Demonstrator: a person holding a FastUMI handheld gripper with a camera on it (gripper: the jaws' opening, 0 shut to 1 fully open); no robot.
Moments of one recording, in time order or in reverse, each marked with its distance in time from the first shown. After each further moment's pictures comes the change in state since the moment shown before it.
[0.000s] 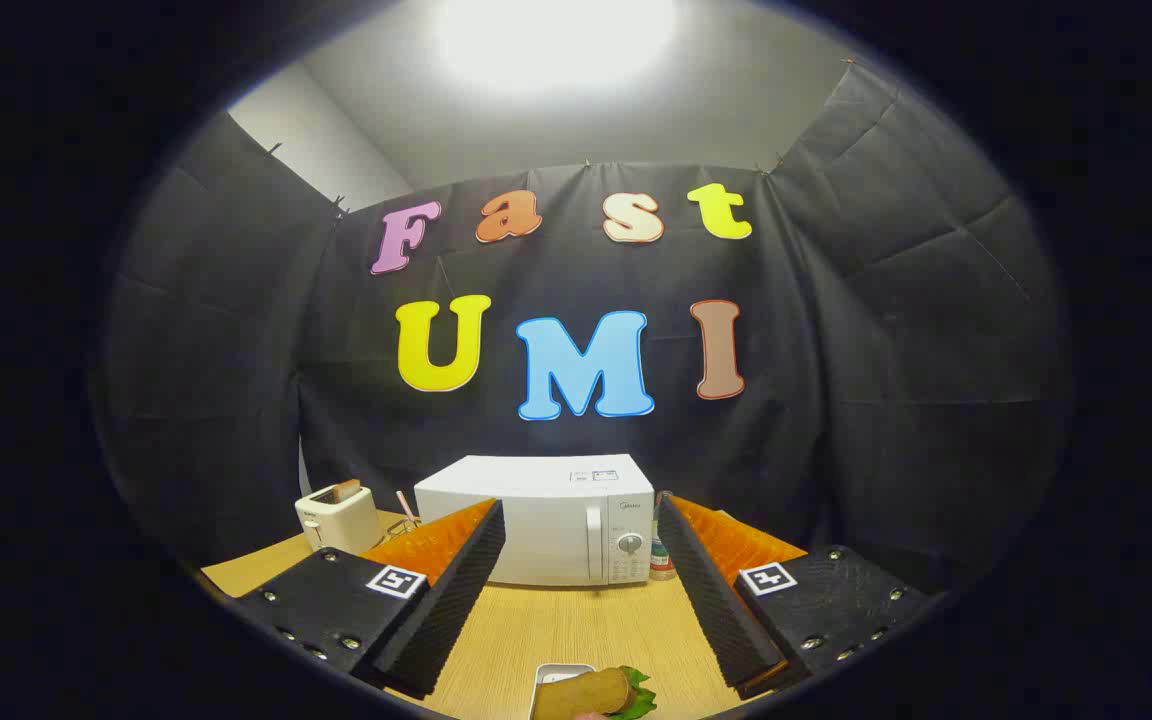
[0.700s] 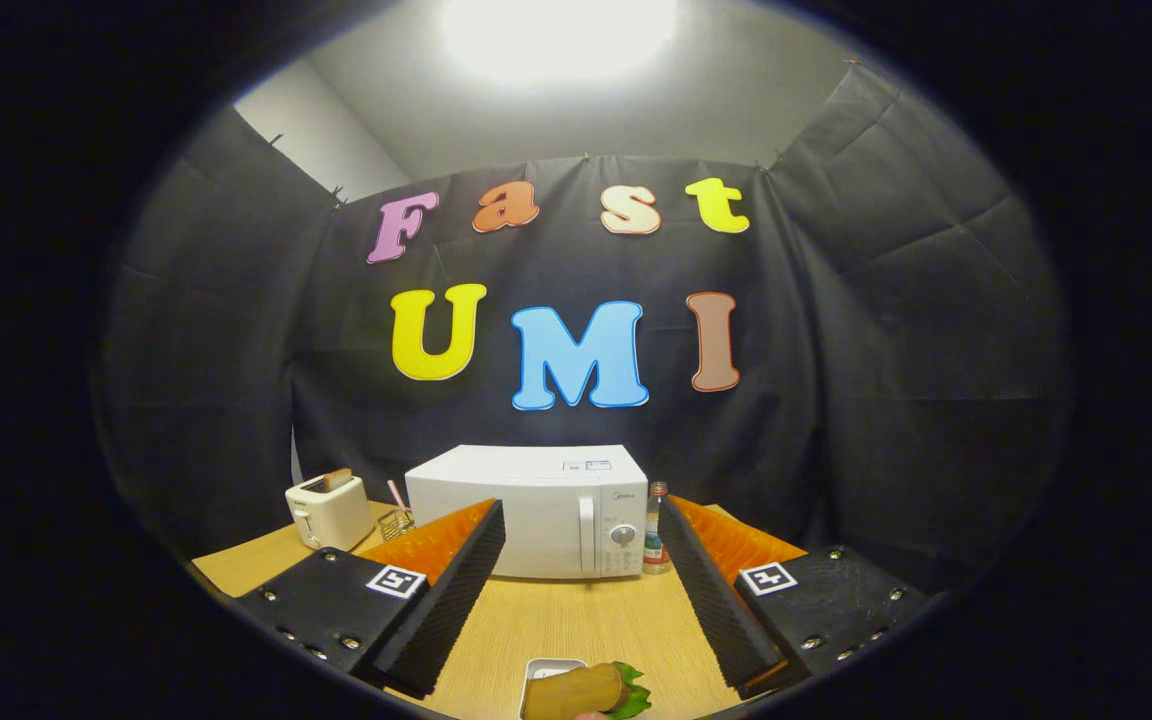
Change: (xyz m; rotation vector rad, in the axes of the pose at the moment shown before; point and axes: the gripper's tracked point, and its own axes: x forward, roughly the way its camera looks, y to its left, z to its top) arm 0.001 -0.008 -0.017 -0.011 0.015 -0.023
